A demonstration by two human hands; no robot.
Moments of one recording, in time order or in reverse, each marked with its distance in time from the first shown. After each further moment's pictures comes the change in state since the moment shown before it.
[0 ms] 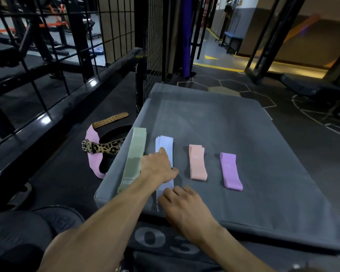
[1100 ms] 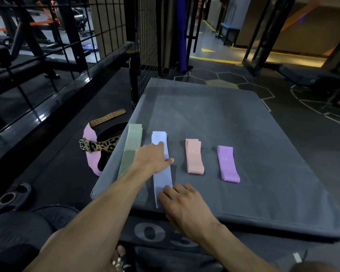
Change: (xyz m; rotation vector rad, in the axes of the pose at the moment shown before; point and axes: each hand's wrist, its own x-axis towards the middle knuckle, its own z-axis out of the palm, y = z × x) left_hand 0.012 -0.011 -0.008 0.045 -0.019 0.120; right_hand -0.011 0.001 -0.001 0.070 -0.022 0.048
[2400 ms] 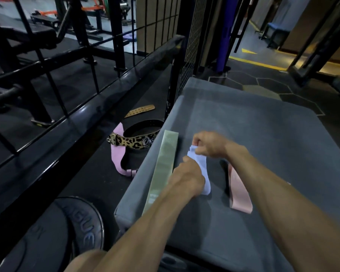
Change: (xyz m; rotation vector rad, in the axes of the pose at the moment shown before) left_hand 0.010 -0.004 -0.028 -0.616 -0.273 -0.403; right_hand 0.234 0.153 0.060 0.351 -0.489 0.233
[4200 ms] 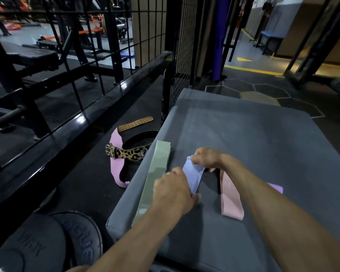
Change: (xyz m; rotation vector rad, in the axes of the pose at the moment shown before) left_hand -0.013 -0.011 0.012 0.441 0.222 0.136; right_hand -0.014 0.017 0.010 0.361 -0.180 0.282
